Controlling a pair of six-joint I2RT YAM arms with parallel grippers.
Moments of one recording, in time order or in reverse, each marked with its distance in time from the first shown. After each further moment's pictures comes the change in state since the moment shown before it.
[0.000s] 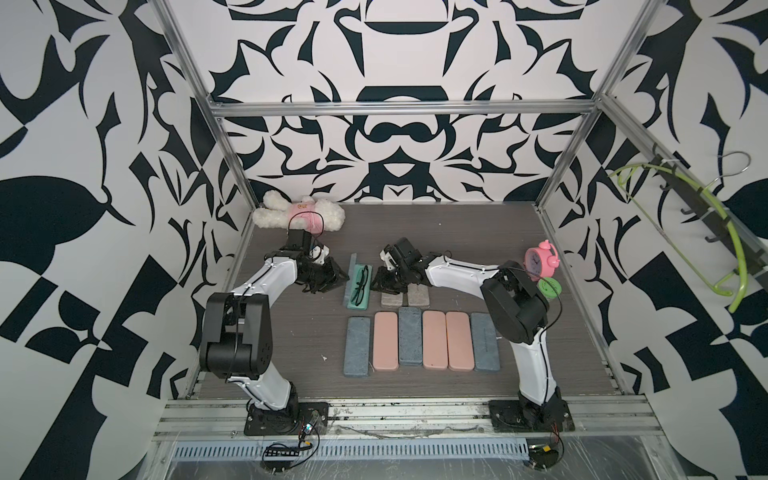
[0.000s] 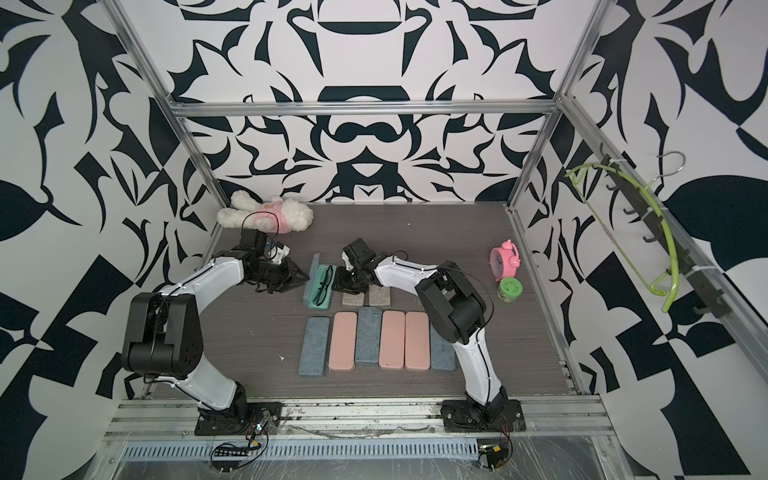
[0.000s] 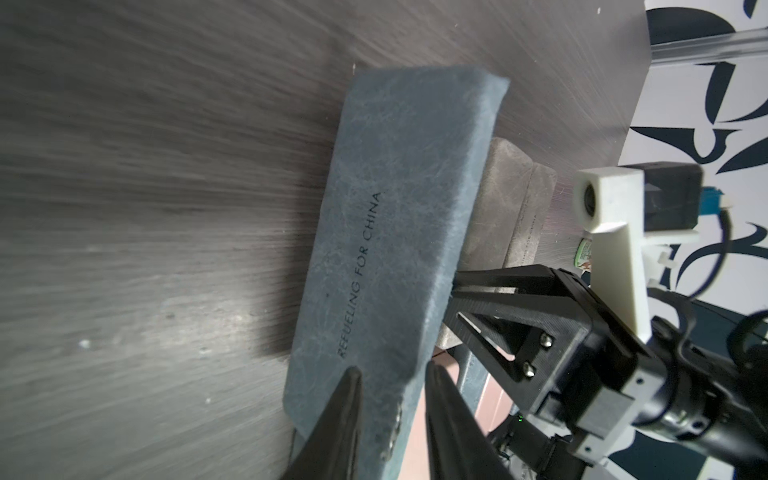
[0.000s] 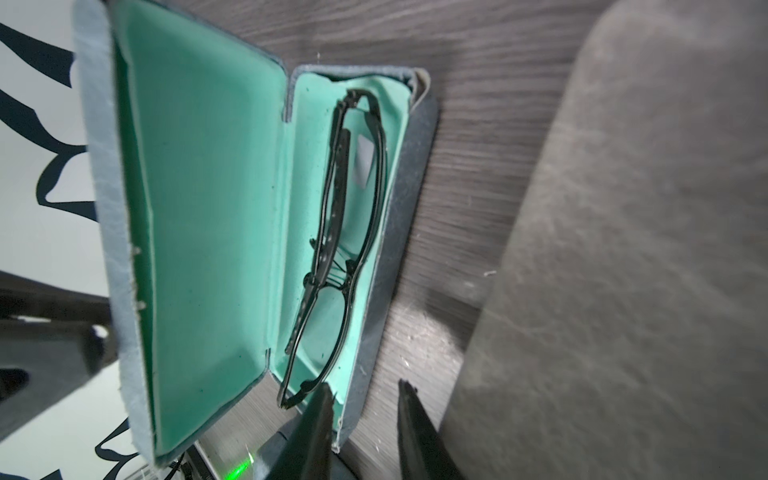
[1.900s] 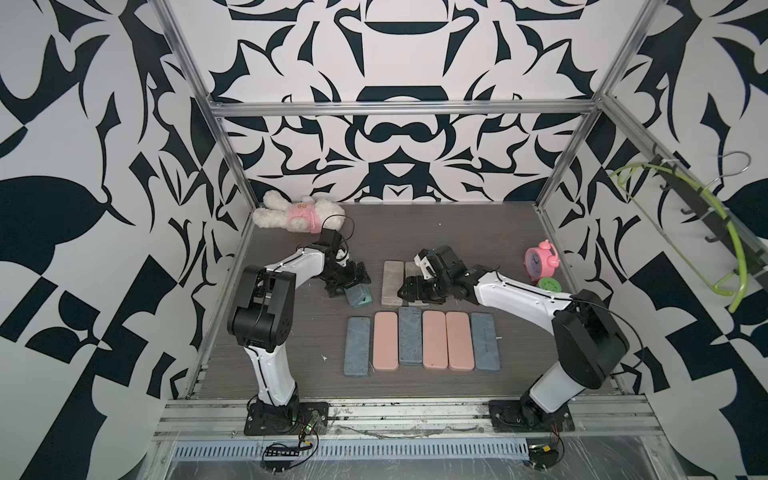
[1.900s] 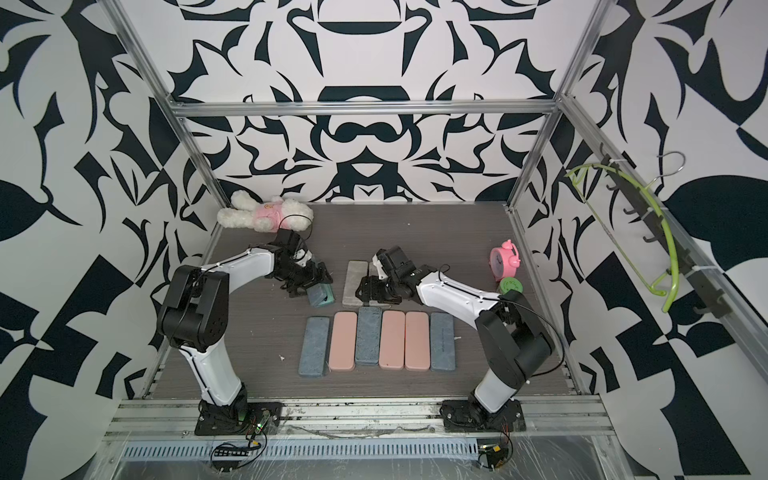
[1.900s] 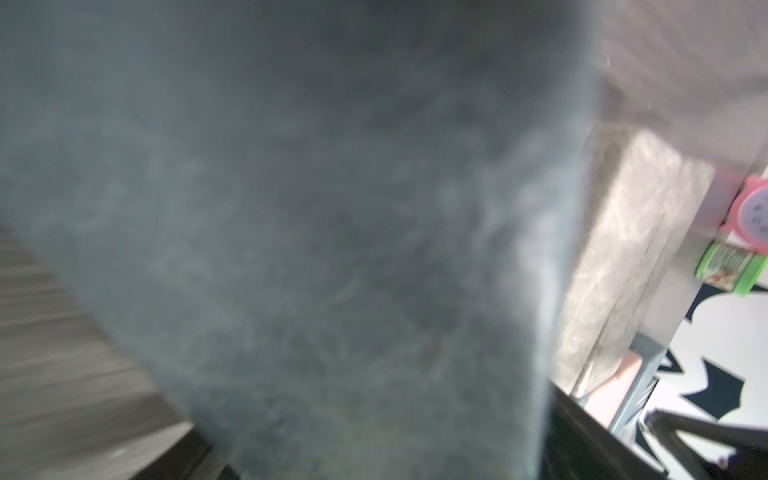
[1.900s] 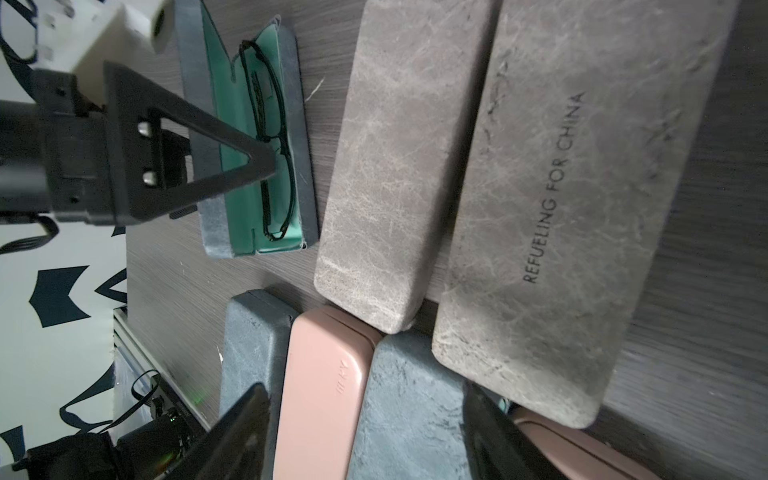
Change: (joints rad) left arm -0.168 0.226 0.137 -0.024 -0.181 0.015; right arm -0.077 -0.468 -0.430 -0.026 0.053 -0.103
